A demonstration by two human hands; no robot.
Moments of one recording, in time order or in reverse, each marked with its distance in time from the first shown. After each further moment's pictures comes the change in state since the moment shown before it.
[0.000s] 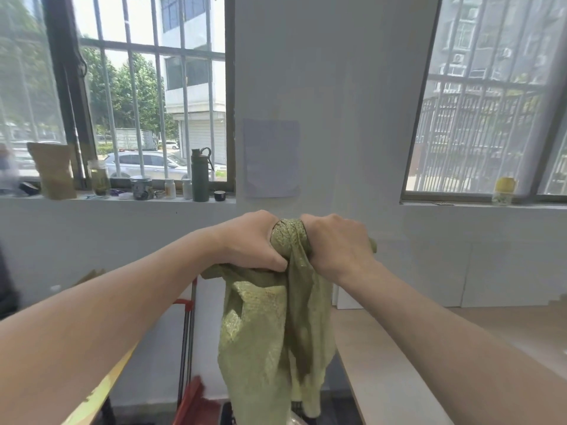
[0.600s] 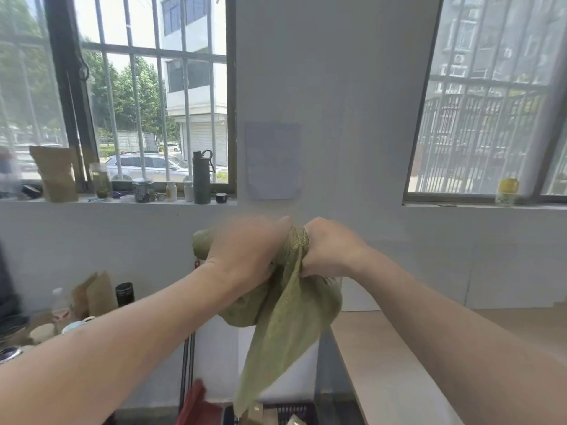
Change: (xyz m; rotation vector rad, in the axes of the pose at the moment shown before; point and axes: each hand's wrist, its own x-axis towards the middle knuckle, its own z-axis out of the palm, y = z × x) left_hand -0.006 -0.014 0.034 0.914 0.532 0.085; right_hand 0.021 0.002 0.007 0.381 -0.378 0.118
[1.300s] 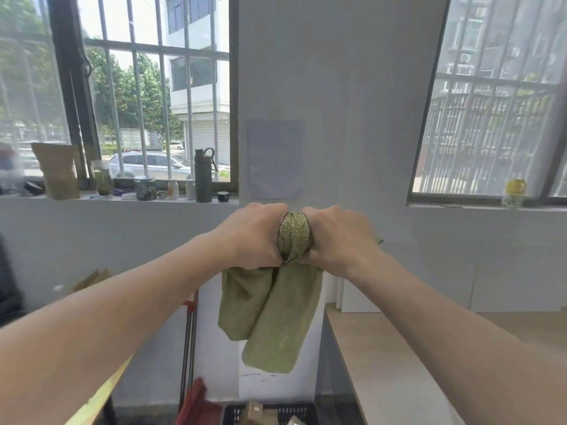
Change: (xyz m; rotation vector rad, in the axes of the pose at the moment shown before) left_hand 0.030 -0.014 -0.022 -0.512 -0.309 -0.110; right_hand -0.005 0.002 -0.009 -0.327 0.360 -0.188
